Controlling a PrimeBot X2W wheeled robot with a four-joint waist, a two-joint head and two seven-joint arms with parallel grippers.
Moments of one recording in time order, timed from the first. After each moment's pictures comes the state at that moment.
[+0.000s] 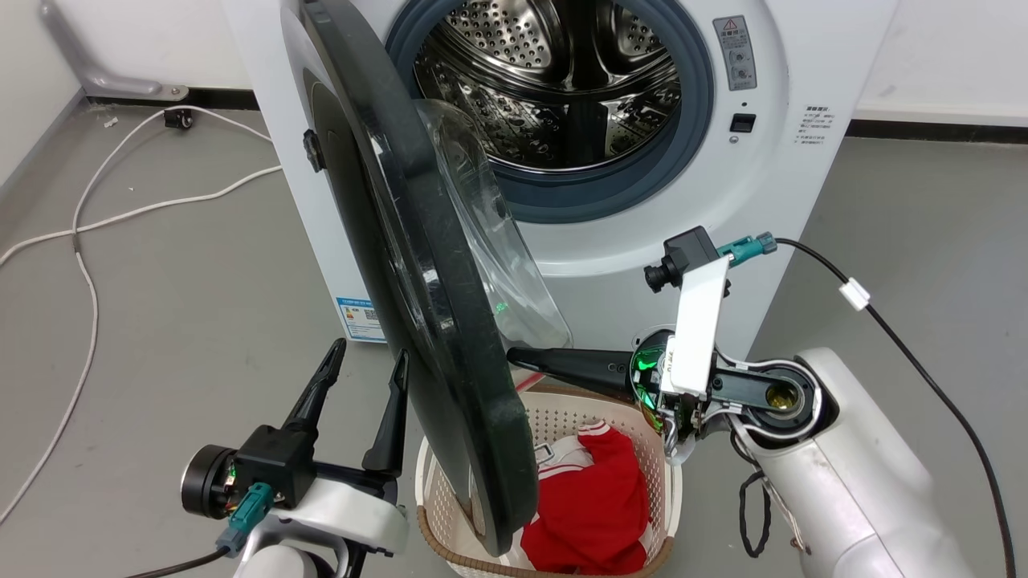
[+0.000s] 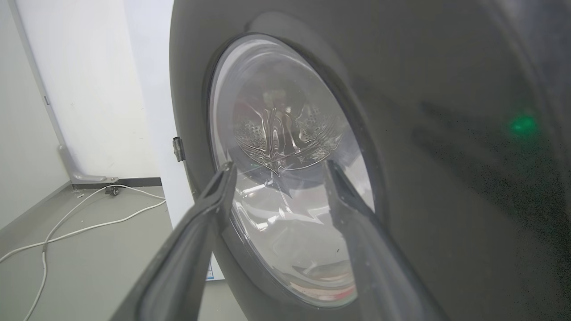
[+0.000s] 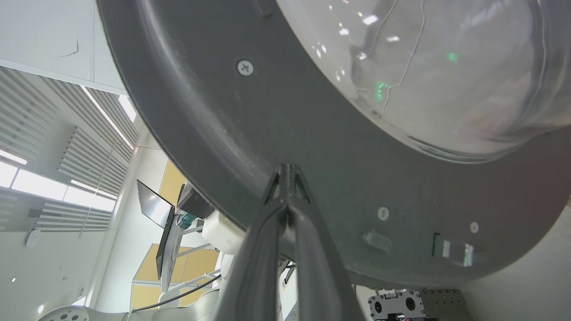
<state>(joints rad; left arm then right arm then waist) -0.10 0.08 -0.11 0.13 -0.12 -0.13 -0.26 -0.60 -0.06 0.40 0.46 1.55 0.13 0.88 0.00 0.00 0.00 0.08</state>
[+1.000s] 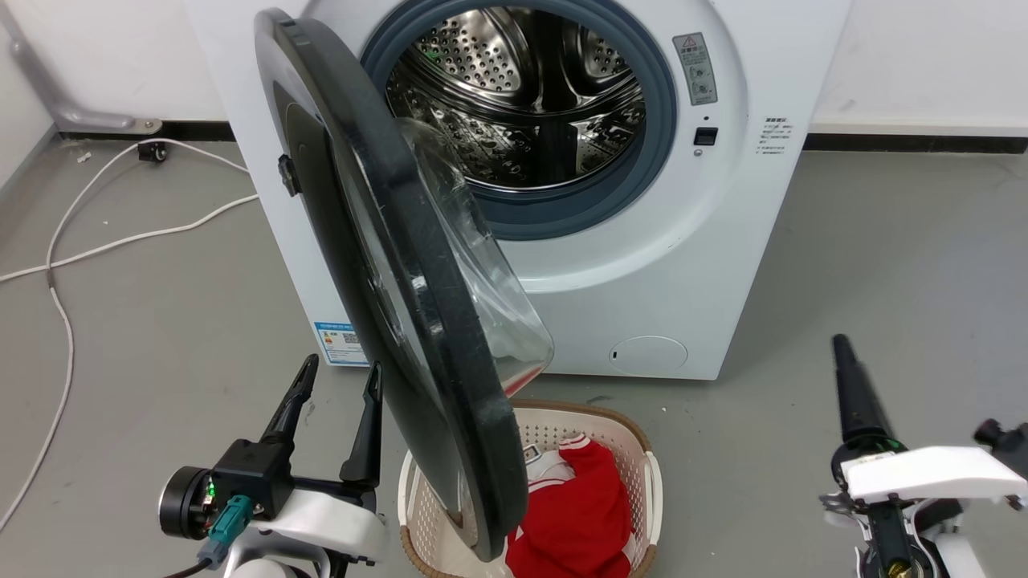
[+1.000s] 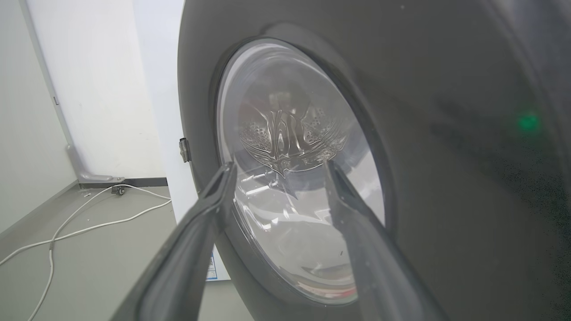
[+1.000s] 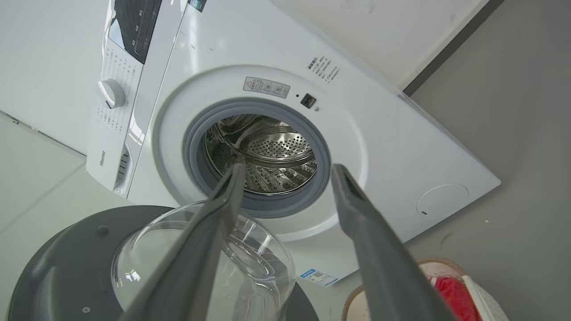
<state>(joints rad) -0.07 0.08 -0.06 0.14 -0.11 -0.13 -0.26 -0.15 -0.10 0.05 0.29 1.16 0.13 -0.14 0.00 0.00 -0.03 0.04</state>
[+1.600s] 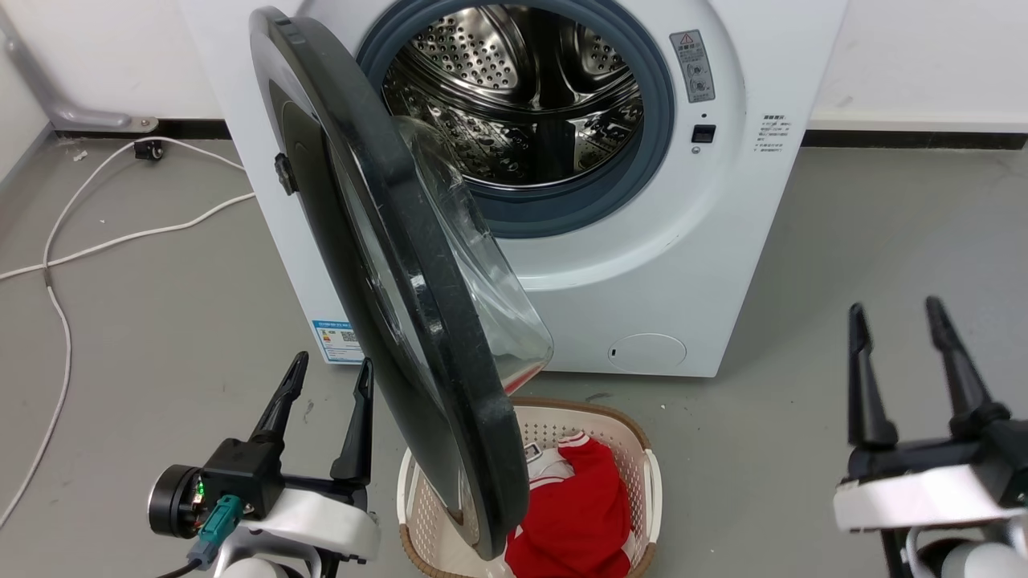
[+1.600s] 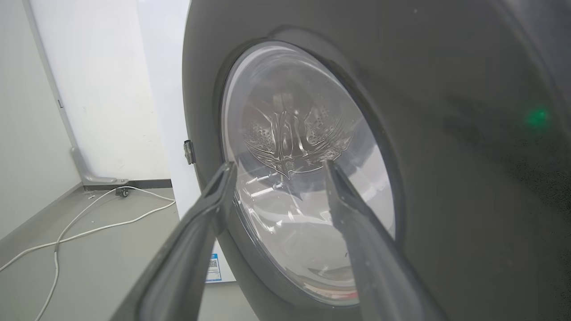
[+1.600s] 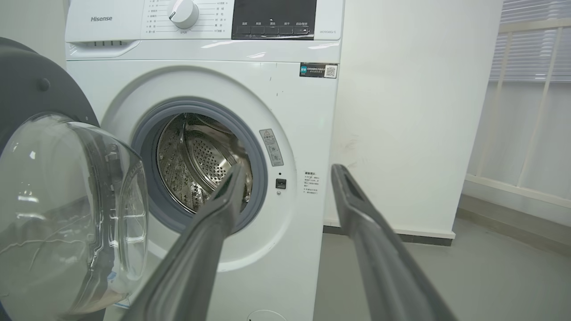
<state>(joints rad) -0.07 0.08 -0.04 0.13 -0.10 -0.13 -0.26 -0.05 -0.05 -0.08 -0.06 0.03 0.13 -0.24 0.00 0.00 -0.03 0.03</state>
